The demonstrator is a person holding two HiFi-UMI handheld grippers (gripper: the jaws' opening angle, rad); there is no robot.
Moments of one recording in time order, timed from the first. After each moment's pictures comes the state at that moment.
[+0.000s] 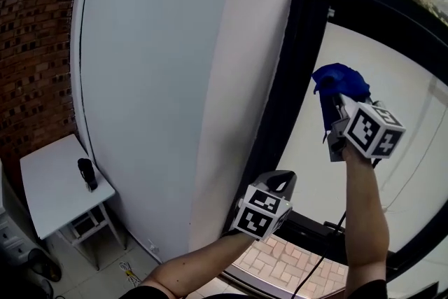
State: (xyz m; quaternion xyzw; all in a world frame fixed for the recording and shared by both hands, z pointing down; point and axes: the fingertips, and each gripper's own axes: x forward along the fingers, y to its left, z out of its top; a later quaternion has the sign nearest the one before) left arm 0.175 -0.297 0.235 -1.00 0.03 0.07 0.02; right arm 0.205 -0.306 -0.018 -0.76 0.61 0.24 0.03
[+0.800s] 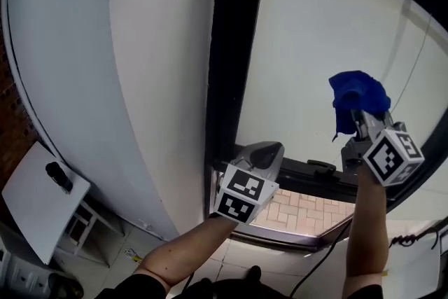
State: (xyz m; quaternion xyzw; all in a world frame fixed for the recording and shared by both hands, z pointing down) left arm 0.200 -0.232 0.284 -1.00 -0.08 0.04 0.03; right arm 0.259 -0.144 0.098 -0.84 0.50 0.19 0.04
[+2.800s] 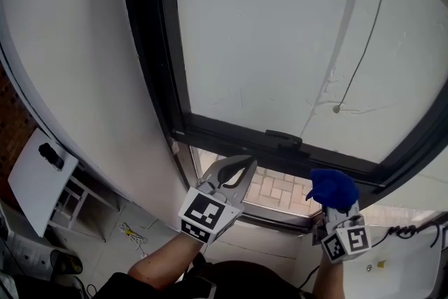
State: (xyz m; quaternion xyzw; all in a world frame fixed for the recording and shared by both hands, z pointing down) left arm 0.240 -0.093 0.368 -1.00 -0.07 0.01 0.05; right arm 0.315 0.073 0.375 -0.87 0.48 0.06 0.06
